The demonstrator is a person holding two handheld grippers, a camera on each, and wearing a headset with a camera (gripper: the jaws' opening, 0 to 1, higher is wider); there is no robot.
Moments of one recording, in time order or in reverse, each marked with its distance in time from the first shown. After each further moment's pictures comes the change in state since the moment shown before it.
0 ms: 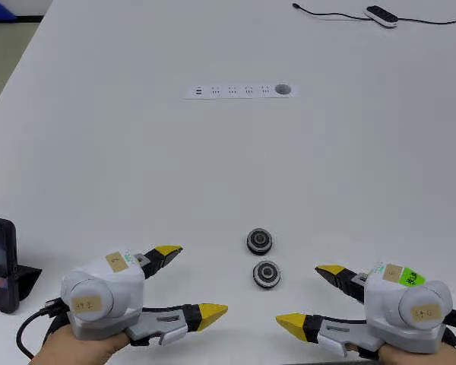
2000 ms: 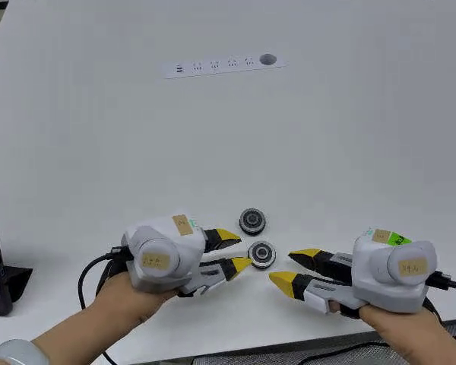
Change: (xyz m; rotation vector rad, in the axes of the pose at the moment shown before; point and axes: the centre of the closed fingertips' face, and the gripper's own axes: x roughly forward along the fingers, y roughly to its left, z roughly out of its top) left arm 0.069 -0.032 0.015 0.234 0.128 -0.181; right arm 0.019 -0.002 0.002 0.219 -0.057 0.032
